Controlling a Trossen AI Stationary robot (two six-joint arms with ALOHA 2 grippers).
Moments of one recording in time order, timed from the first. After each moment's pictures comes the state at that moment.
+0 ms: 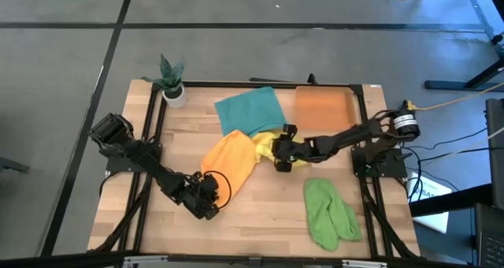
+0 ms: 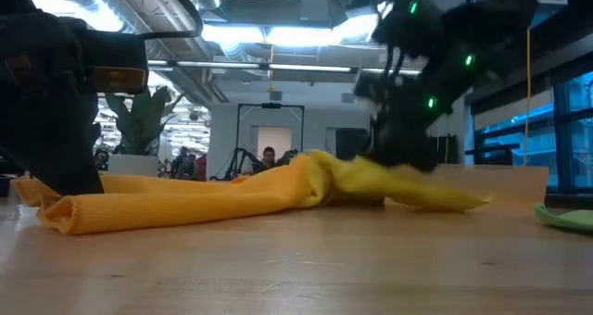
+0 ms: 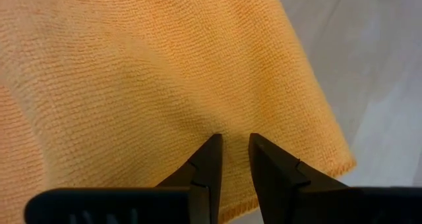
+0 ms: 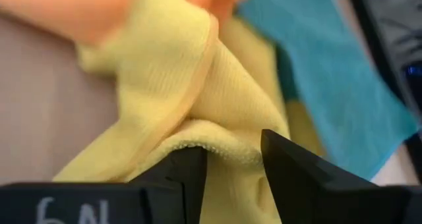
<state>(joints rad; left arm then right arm) -0.63 1.65 0.74 -0.22 -0.42 -1.16 0.09 1.65 0.74 0.09 0.50 -0.14</state>
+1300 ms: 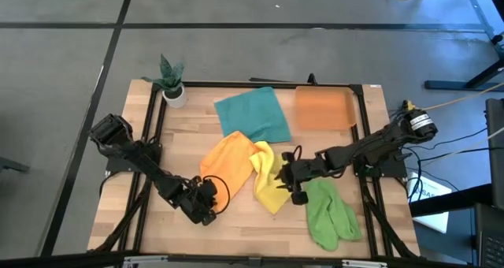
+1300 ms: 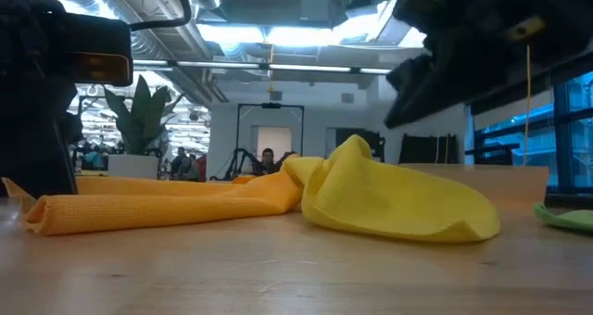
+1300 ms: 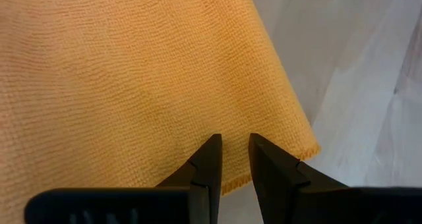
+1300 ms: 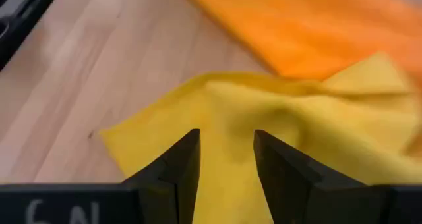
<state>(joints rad) -0.68 1.65 0.76 -0.22 -0.38 -1.18 0.31 1.52 0.75 0.00 0.05 0.08</state>
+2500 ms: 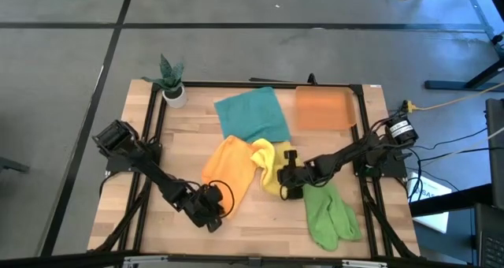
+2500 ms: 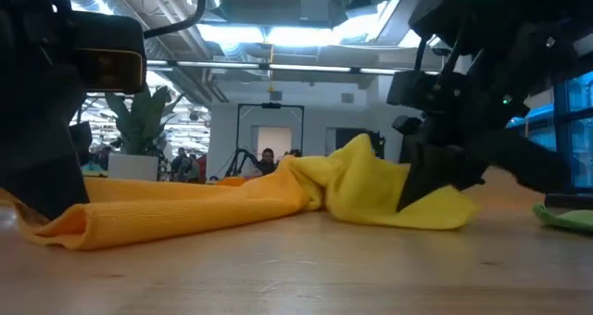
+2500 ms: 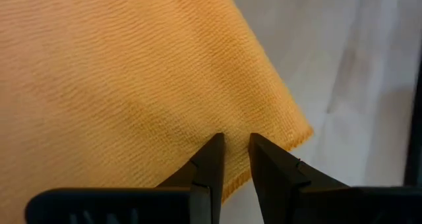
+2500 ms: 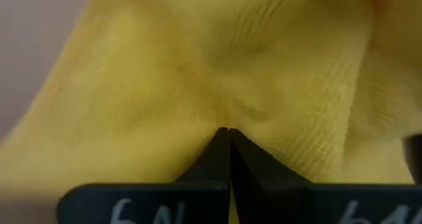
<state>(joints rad) -0.68 1.76 0.76 0.04 -0.34 -1.19 0.31 1.73 0.75 -0.10 0.37 0.05</state>
